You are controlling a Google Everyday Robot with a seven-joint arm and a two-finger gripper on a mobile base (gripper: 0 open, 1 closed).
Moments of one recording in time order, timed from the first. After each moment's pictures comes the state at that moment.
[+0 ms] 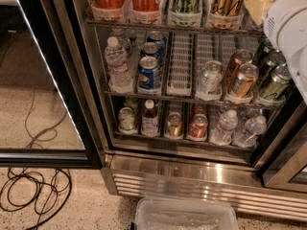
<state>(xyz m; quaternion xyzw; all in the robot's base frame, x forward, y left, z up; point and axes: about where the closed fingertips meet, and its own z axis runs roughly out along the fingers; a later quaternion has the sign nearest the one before) 0.582 -0.251 1.104 -0.06 0.66 -0.14 0.74</state>
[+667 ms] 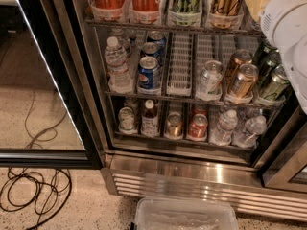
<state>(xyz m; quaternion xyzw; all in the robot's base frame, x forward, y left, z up) 0.589 -0.251 1.106 -0.05 0.65 -0.15 0.74</state>
